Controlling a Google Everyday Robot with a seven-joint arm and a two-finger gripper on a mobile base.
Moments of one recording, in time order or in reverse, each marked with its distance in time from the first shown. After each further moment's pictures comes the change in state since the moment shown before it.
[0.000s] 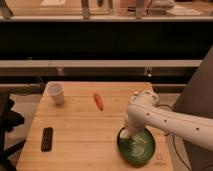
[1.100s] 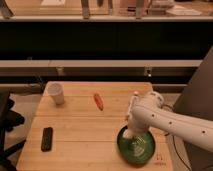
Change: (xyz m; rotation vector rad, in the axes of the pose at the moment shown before) arm 0.011 0.009 0.000 0.011 0.007 0.021
